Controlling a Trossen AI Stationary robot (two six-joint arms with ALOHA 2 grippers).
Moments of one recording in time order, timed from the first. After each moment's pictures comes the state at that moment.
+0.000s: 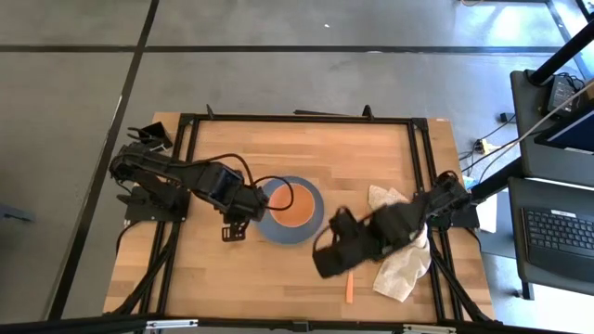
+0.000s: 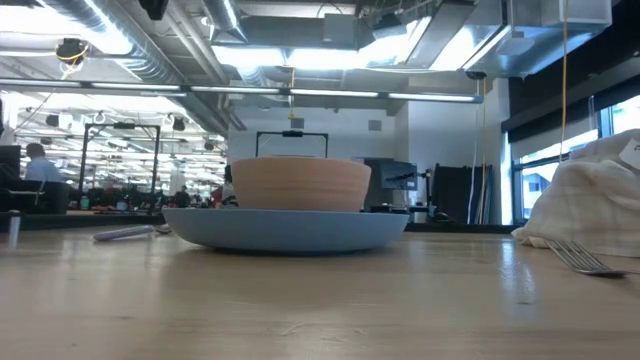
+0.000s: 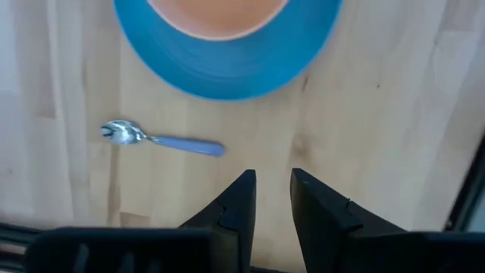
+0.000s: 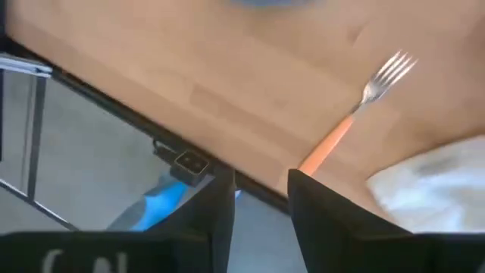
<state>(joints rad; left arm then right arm) -0.29 1.60 1.71 -1.57 -0.10 -0.46 0.54 1.98 2.26 -1.52 0.03 1.69</state>
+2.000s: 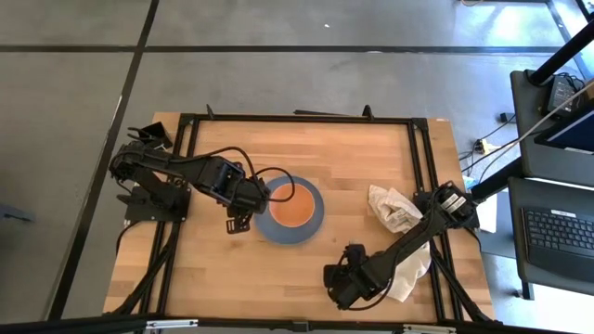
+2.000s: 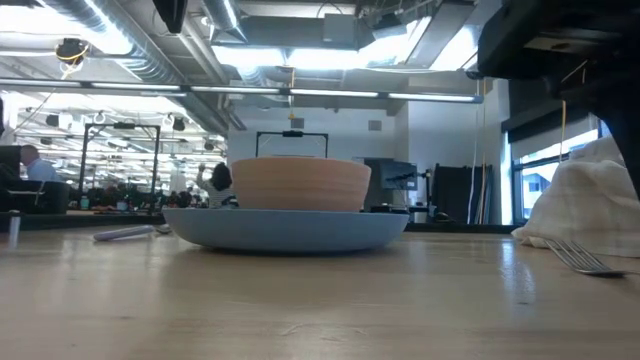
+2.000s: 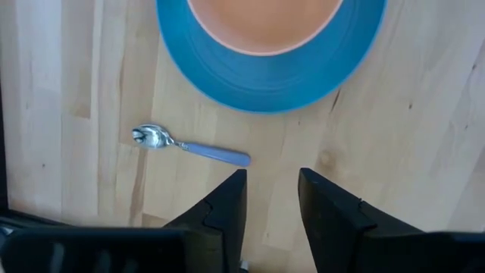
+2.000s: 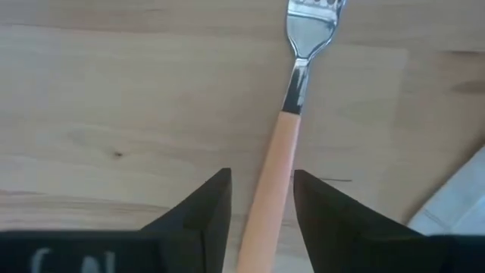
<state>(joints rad) -0.25 1.60 1.71 -1.57 -0.17 -0.46 0.68 2.02 1.44 -0.94 0.10 2.22</state>
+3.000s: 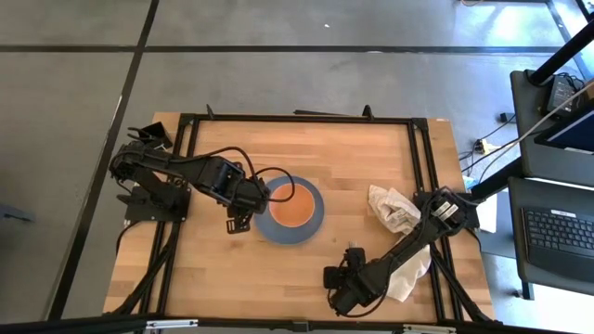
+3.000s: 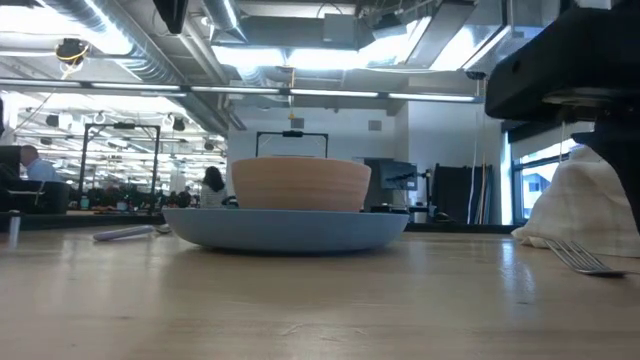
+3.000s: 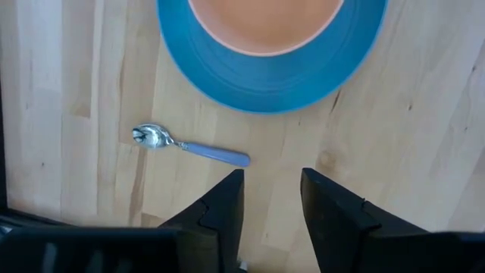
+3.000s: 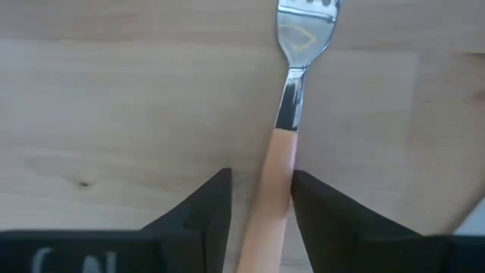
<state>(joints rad) -0.25 1.60 1.71 -1.57 -0.17 -0.47 0.69 2.14 1.45 -0.95 0.20 2.27</state>
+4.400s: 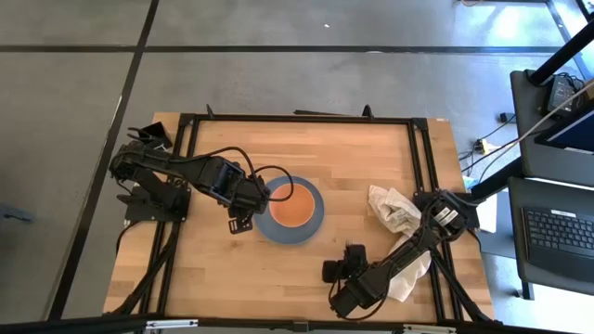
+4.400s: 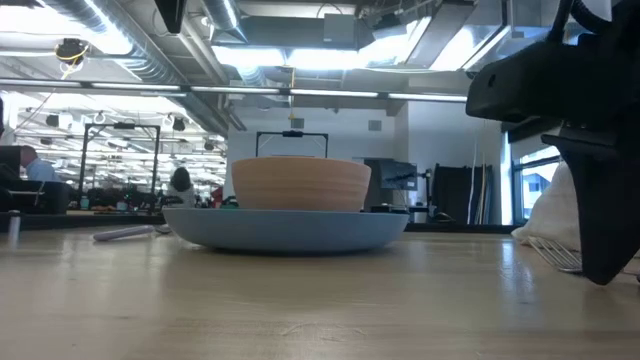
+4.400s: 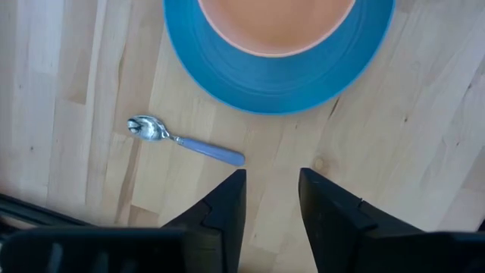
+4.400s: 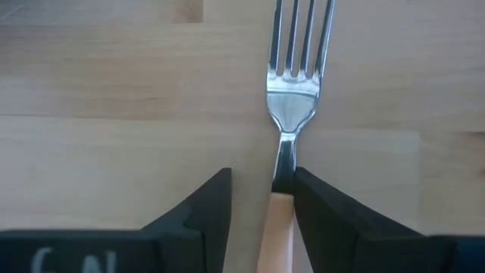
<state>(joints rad) -0.25 1.60 1.71 -1.57 -0.17 -0.55 0.75 2.16 1.47 -1.00 0.28 2.33</state>
